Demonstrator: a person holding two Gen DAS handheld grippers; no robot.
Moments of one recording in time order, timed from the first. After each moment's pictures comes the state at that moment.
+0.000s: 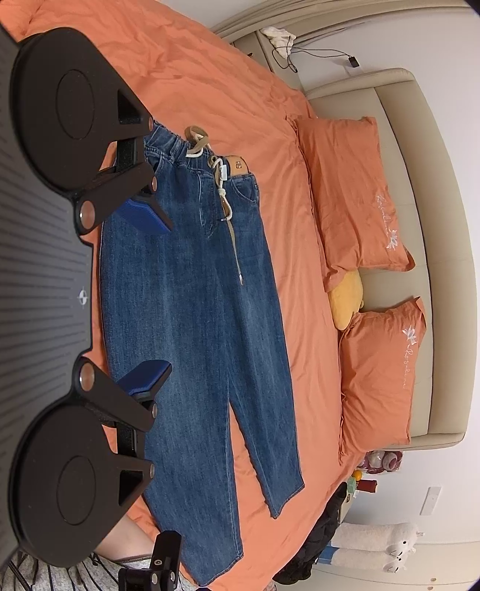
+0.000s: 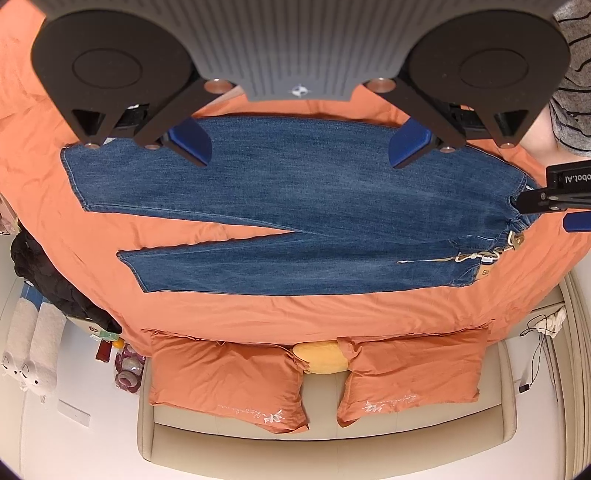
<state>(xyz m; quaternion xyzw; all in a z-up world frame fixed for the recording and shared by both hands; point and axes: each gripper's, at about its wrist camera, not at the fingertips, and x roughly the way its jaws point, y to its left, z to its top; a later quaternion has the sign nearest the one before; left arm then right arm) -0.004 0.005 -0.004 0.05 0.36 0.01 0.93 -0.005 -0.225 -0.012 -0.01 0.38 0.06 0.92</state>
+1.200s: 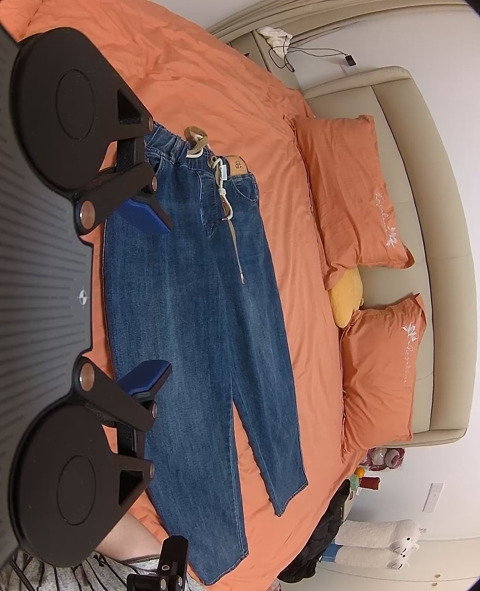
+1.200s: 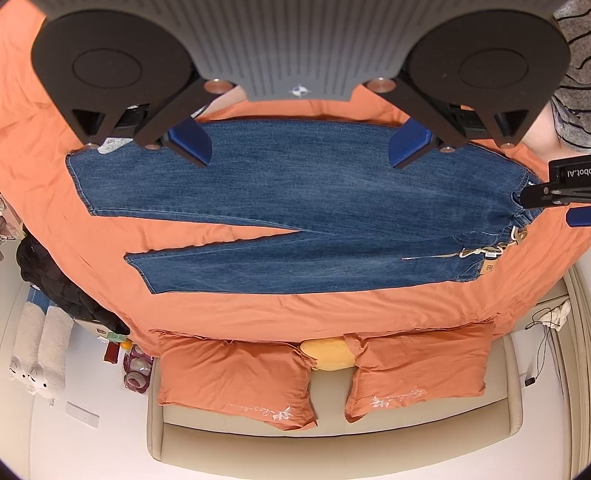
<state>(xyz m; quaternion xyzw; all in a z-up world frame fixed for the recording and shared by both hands) -0.008 0.001 -0.002 0.06 0.36 0.01 0.93 -0.015 -0.228 -0.011 -0.01 0.37 0.05 0.93</state>
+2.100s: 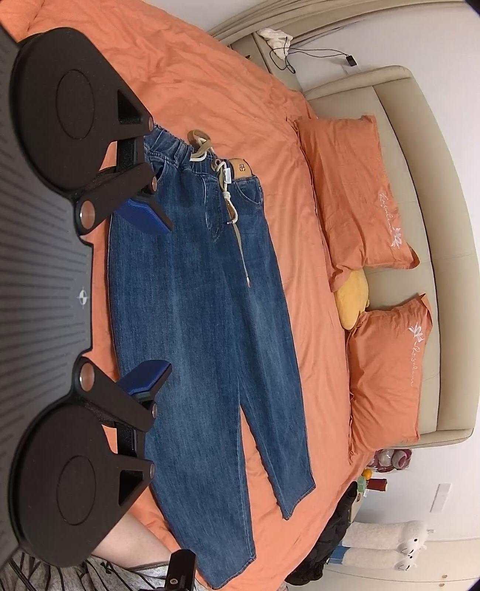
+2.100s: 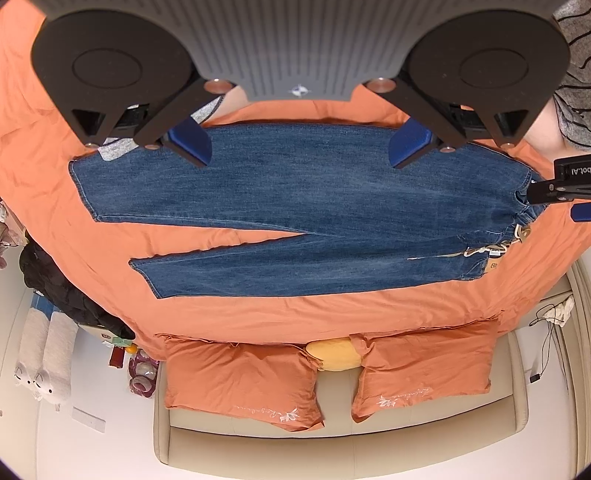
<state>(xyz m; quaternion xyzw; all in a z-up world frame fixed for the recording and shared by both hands) -0.011 0.002 -0.008 0.07 0.36 0.01 0.93 -0.016 -0.232 -0.015 0.00 0.37 0.05 0.93</state>
